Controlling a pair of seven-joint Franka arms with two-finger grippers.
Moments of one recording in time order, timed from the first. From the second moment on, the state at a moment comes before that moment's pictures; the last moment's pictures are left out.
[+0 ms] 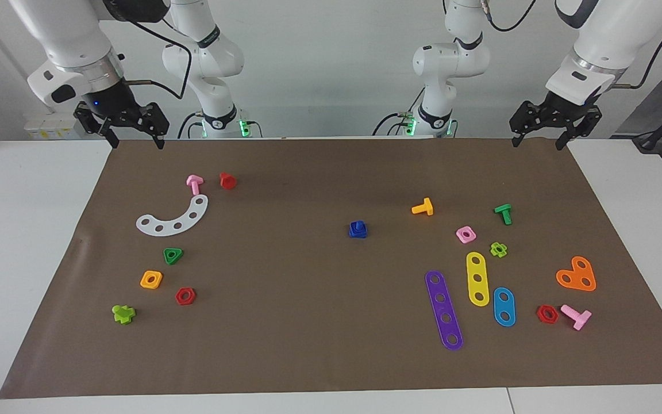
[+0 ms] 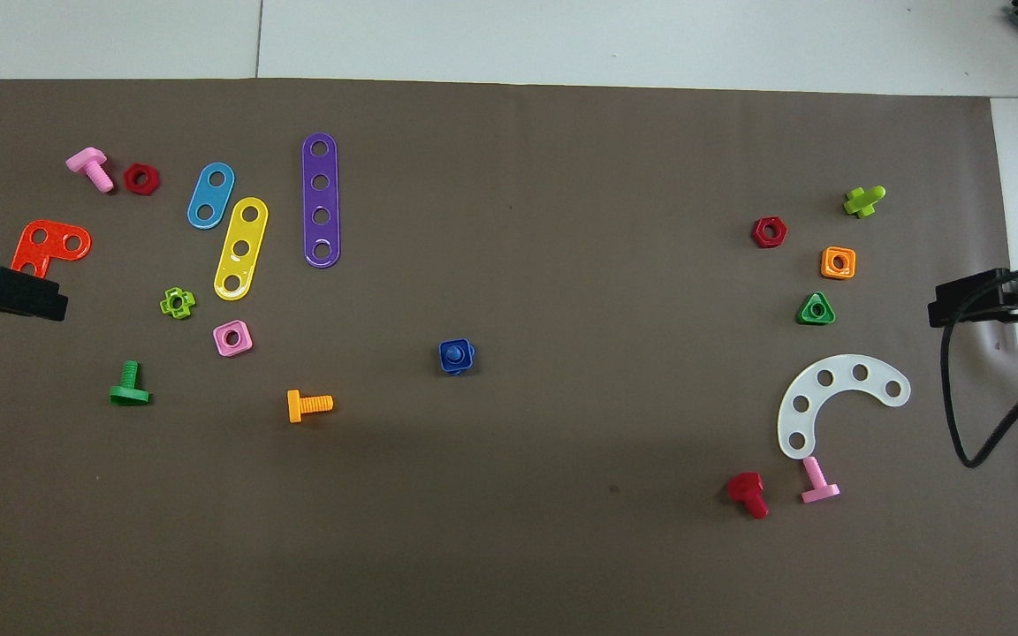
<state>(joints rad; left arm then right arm) -0.02 -0.04 -0.03 -1.57 -0.01 1.51 0.13 0.00 -0.05 -0.01 -1.58 -0.02 1.50 0.03</state>
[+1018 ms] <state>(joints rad) -0.02 -0.07 -0.10 -1.65 -0.01 1.56 0.05 0.00 -0.05 -0.01 -1.58 -0.02 1.50 0.03</state>
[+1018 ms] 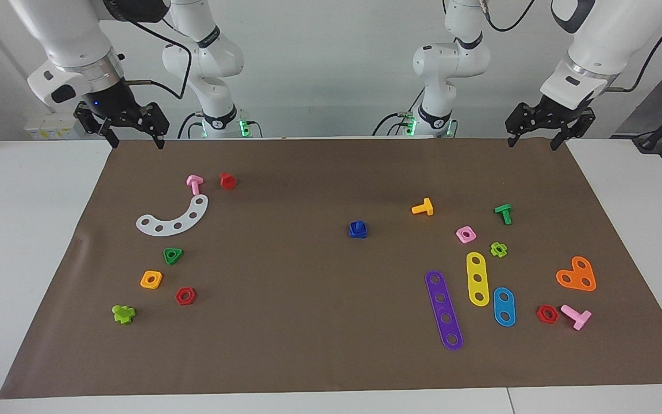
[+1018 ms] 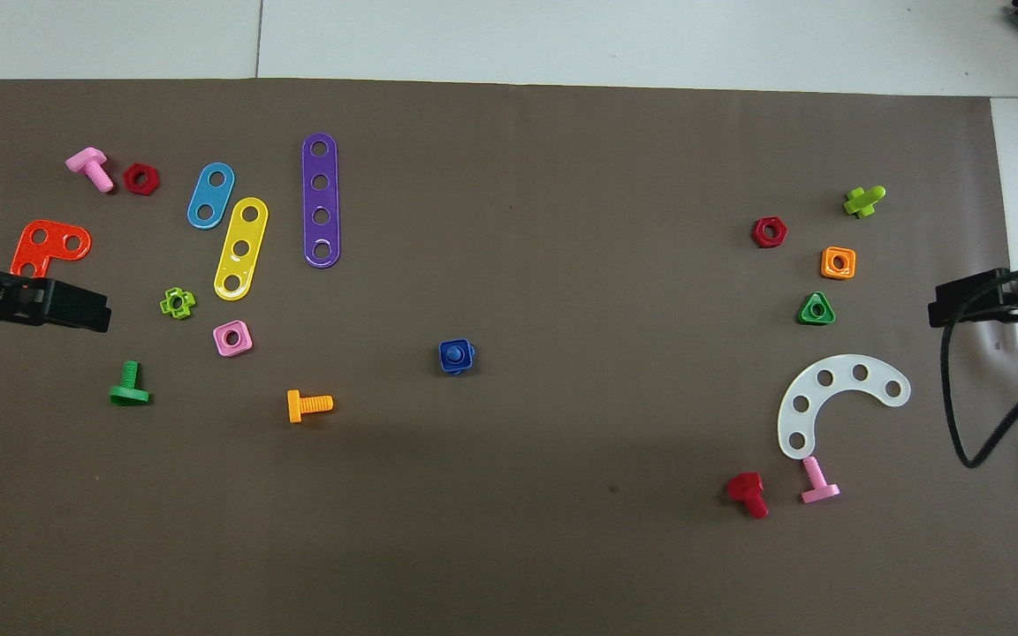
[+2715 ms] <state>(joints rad) -0.14 0.11 -0.45 -1.98 -0.02 2.22 -0.41 0.00 -0.05 -0.01 -1.58 -0.02 1.50 0.03</state>
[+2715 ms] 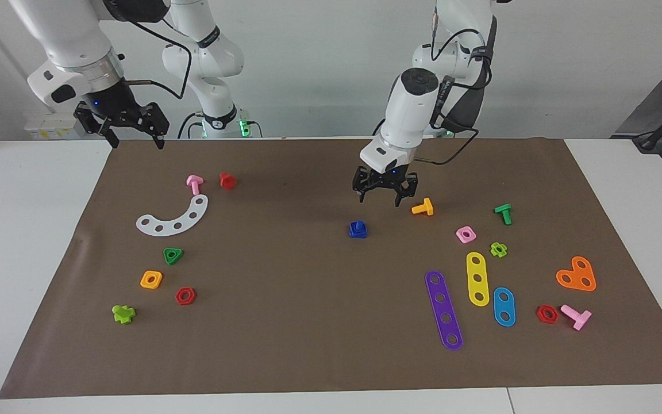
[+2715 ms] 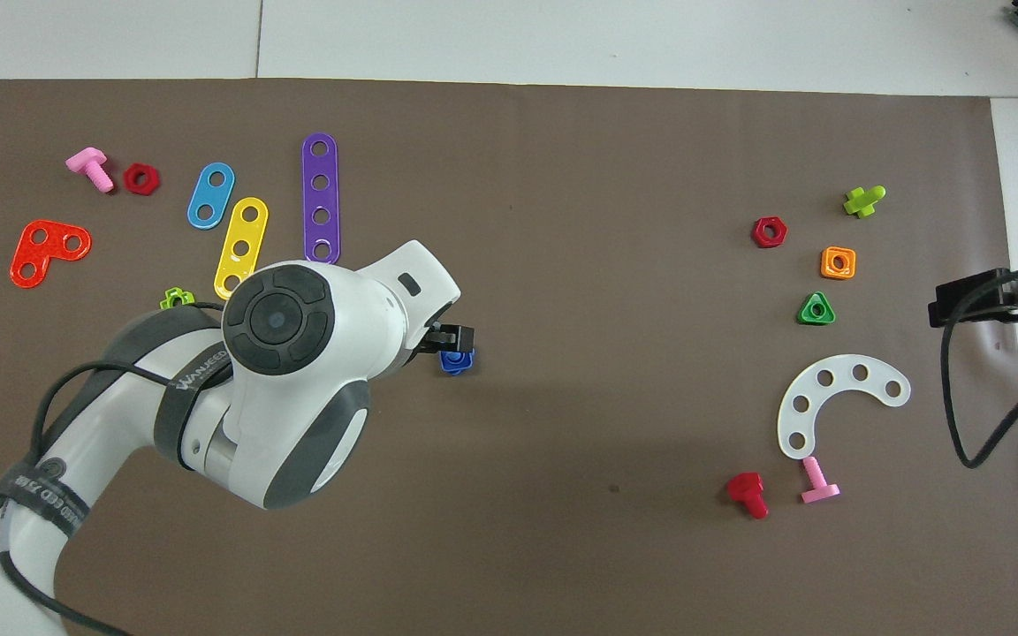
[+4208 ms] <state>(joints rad) -0.20 0.30 -0.46 -2.00 0.00 2.35 -0.44 0.00 -0.05 -0.01 -1.59 -0.02 1.51 0.09</state>
